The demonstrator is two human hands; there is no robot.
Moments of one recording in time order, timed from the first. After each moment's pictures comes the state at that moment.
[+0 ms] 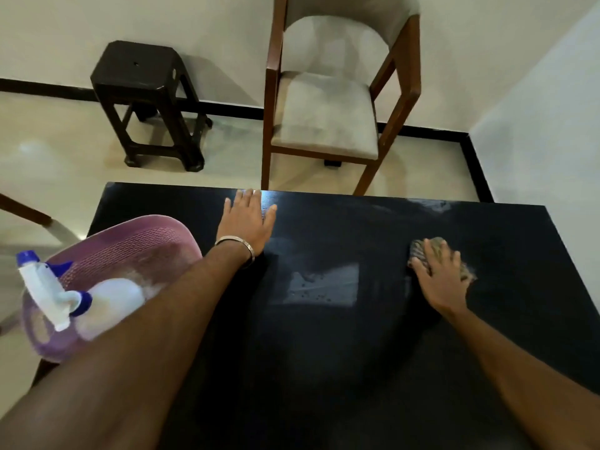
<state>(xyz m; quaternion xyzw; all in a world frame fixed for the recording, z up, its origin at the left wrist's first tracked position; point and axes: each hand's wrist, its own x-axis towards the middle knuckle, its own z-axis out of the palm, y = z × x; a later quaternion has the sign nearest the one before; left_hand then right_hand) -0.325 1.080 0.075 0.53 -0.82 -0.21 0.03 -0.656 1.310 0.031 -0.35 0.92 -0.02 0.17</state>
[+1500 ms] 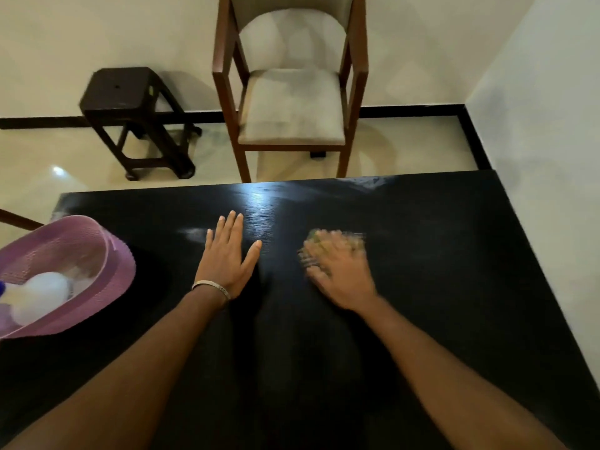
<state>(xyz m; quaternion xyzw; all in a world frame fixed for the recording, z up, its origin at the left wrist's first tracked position) -0.423 1.237 0.095 0.53 -0.83 -0.20 0.03 -0.652 1.346 0.010 -0.65 0.74 -0.06 0.15</state>
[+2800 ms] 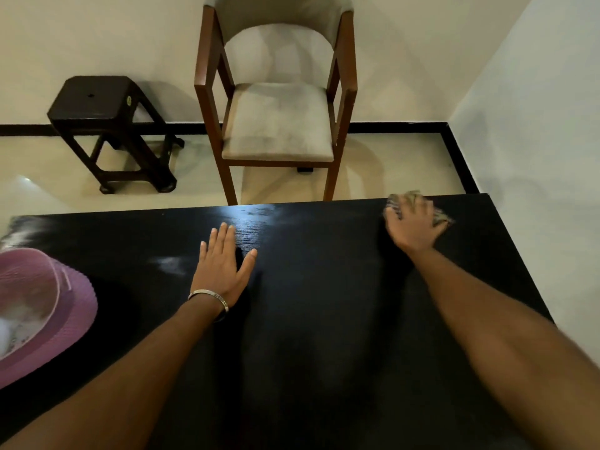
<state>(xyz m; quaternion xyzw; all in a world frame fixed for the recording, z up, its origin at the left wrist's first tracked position) -0.461 1.185 0.048 0.54 -0.81 -0.20 0.03 -0.846 1.258 0.020 -0.35 0.92 -0.06 0.15</state>
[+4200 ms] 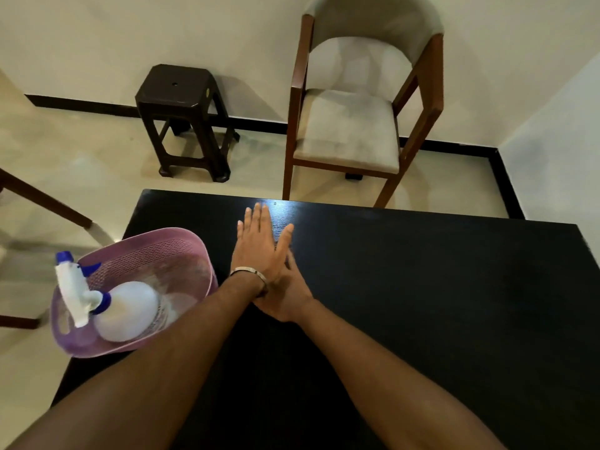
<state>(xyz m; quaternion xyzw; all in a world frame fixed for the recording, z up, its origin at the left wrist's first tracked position) -0.311 1.124 0.084 0.58 -0.78 -0.22 0.07 -0.382 1.192 0.034 -0.76 0.59 -0.08 0.27</state>
